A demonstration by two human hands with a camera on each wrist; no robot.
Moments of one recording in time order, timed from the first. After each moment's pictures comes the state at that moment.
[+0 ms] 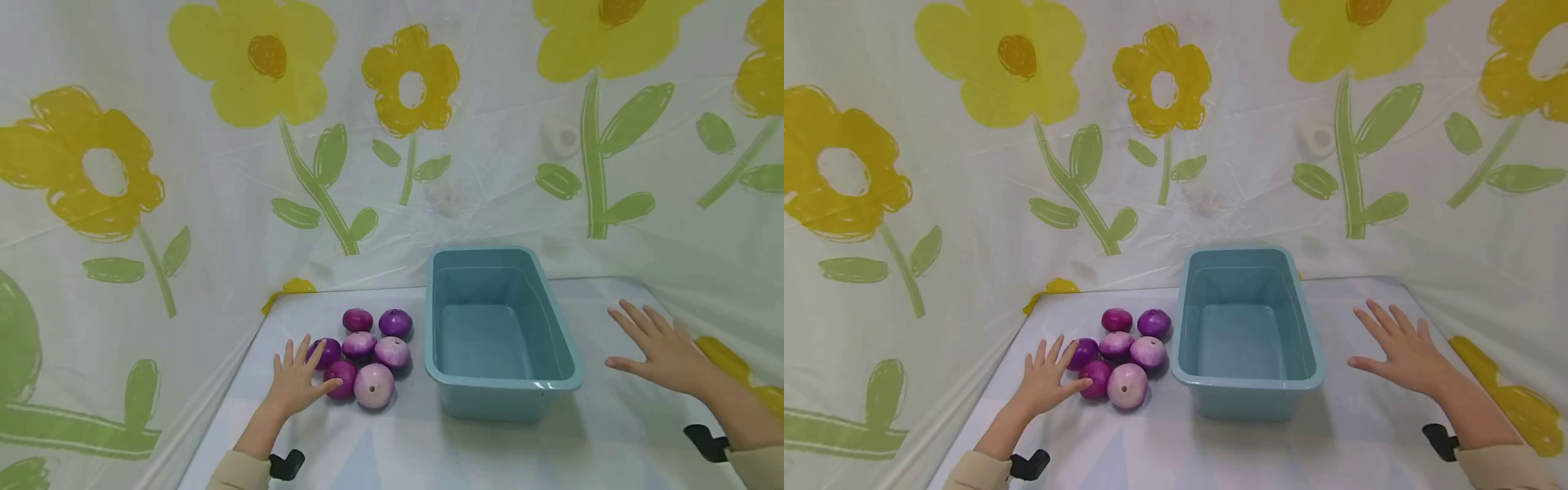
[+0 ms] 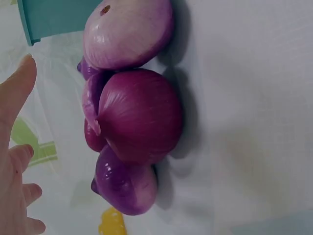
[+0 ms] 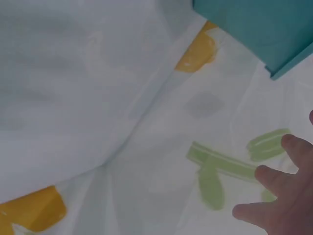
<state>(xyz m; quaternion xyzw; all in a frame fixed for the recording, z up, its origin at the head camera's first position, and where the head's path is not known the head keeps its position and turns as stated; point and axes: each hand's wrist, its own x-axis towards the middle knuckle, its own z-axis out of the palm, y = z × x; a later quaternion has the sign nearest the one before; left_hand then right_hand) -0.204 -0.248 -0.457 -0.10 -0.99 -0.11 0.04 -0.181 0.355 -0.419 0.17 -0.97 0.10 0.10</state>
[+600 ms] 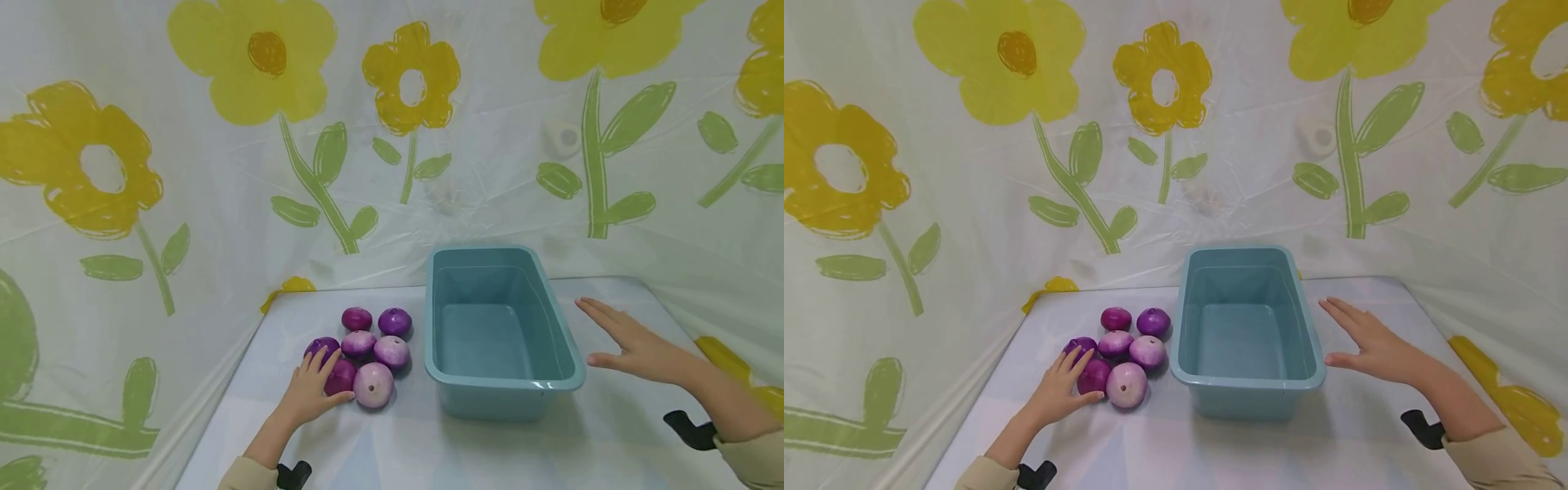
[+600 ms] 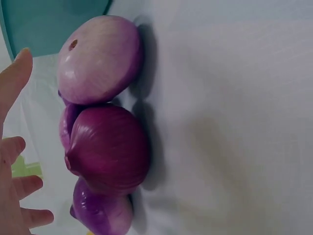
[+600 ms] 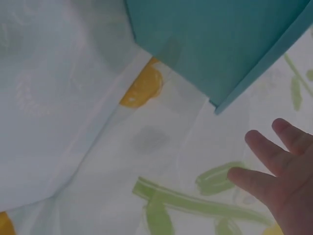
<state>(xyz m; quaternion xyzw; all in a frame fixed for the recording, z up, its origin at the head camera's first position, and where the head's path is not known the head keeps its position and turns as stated) -0.196 -0.232 -0.471 -0.15 -0.98 -0.15 0.04 -0.182 0.308 -0.379 0.25 -0.93 0.26 0.03</state>
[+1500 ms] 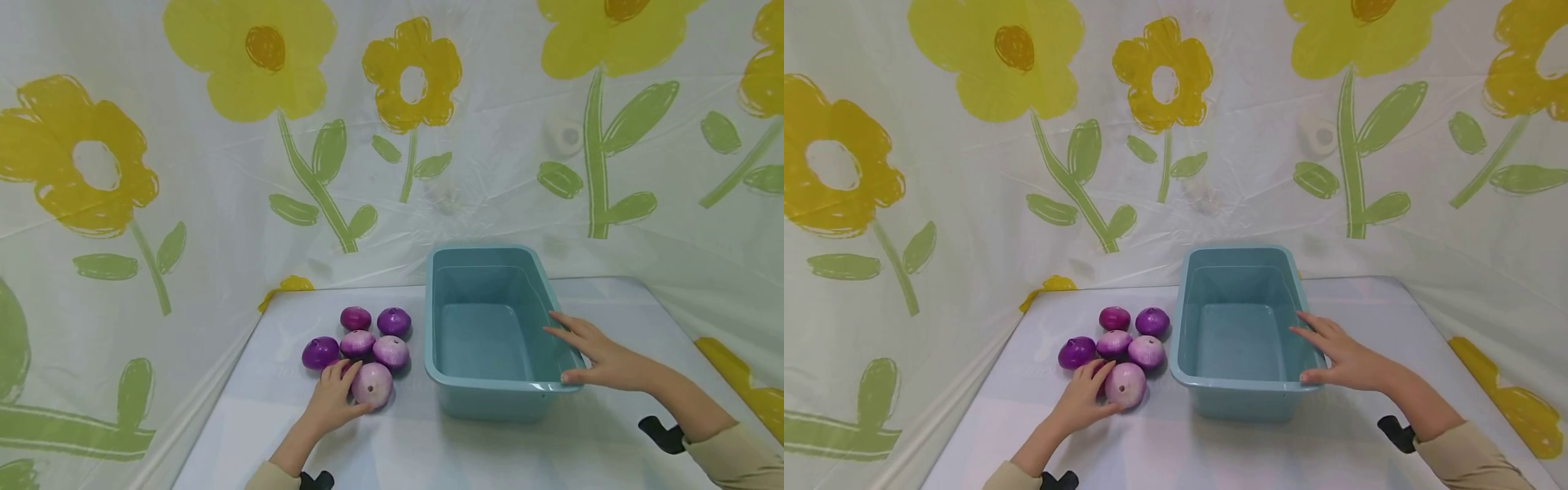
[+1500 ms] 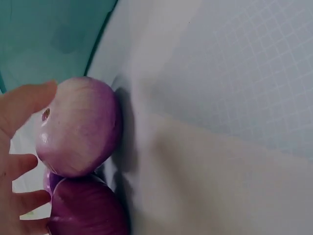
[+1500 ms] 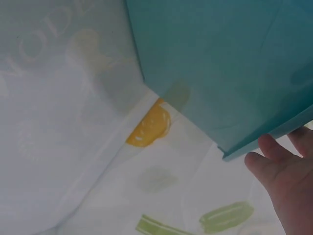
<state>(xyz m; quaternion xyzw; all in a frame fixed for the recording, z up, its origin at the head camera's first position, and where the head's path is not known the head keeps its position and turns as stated) -0.195 -0.199 -0.500 -0.18 -0.97 -0.18 0.06 -0.190 0.280 -0.401 0.32 -0.92 0.24 0.02</state>
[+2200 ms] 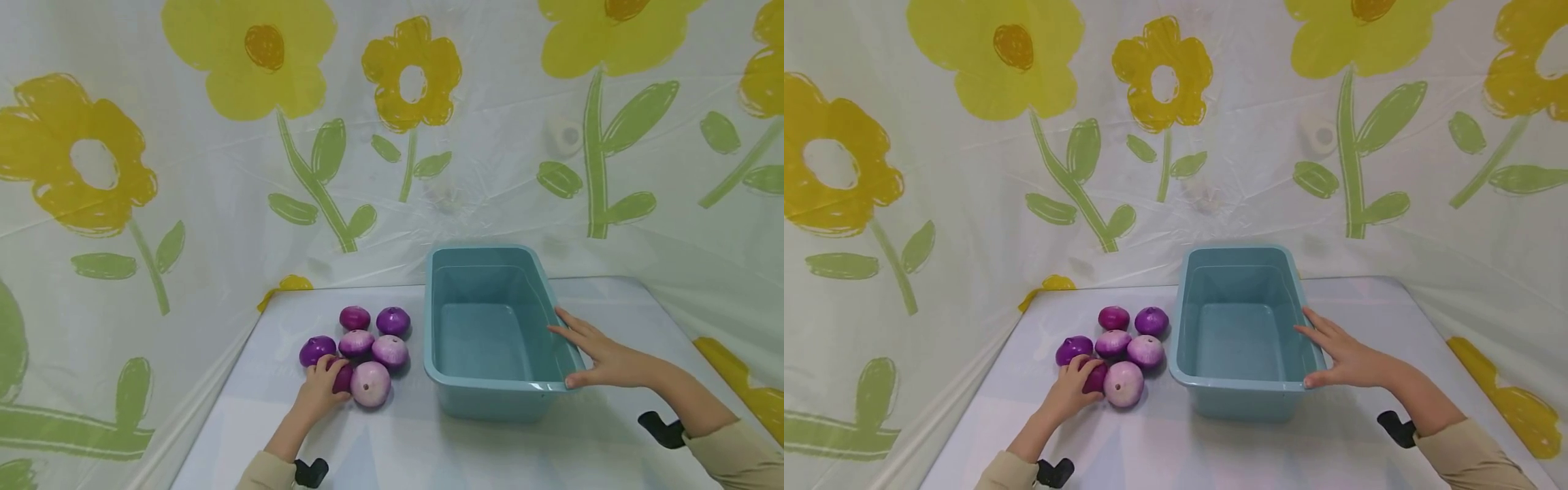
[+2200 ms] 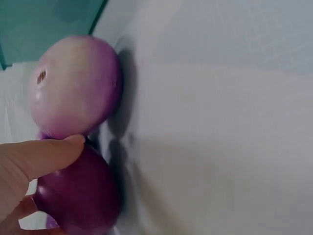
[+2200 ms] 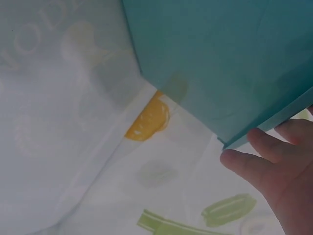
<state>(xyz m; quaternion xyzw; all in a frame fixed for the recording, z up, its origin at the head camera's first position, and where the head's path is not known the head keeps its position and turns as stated) -0.209 -0.217 -0.503 -0.12 -0.97 -0.19 0.07 -0.189 0.285 -0.397 0.31 -0.91 0.28 -0.03</state>
